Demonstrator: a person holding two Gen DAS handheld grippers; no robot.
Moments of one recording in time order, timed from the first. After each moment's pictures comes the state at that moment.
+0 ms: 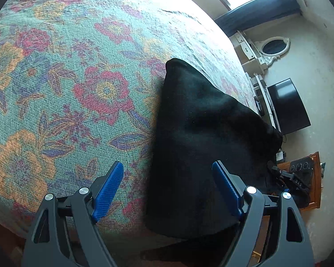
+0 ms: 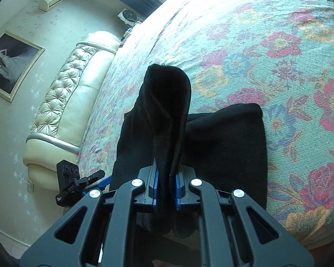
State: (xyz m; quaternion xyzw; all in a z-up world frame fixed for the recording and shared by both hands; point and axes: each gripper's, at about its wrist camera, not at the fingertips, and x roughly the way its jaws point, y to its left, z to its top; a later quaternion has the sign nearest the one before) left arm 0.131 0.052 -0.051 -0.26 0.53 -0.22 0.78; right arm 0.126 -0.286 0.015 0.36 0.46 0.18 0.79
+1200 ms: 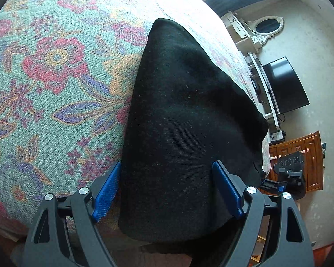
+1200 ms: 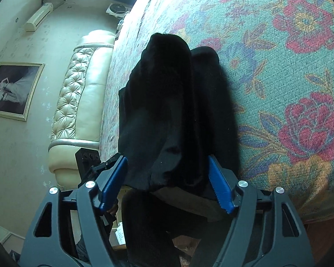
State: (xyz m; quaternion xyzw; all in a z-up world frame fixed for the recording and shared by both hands) left arm 0.128 -0.006 -0.066 -0.22 0.56 -0.26 0.75; right arm 0.085 -0.325 -0.038 0.45 0.50 0.22 0.70
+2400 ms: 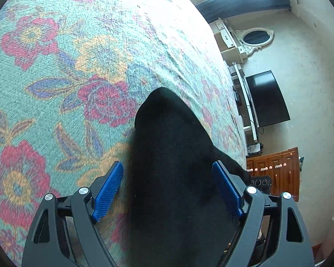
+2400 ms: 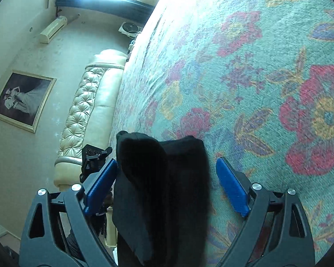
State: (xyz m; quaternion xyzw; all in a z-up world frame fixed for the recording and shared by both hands) left arm 0.247 -0.015 -0.072 -0.30 0.55 -0.31 0.72; right arm 0.161 -0.383 -0.069 0.49 0.42 0.24 0.73
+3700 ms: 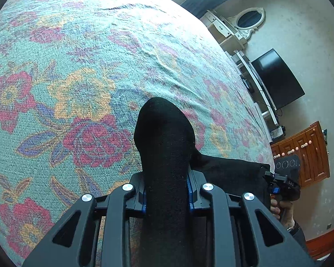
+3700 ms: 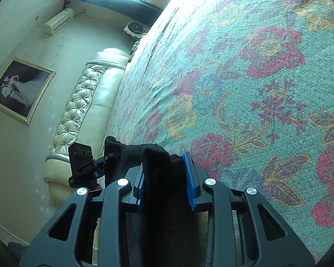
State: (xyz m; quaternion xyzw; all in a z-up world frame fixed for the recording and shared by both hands) left arm 0.259 -0.062 -0.052 -0.17 0.51 -0.31 0.78; right arm 0.202 -0.343 -0.058 0.44 0.41 0.23 0.77
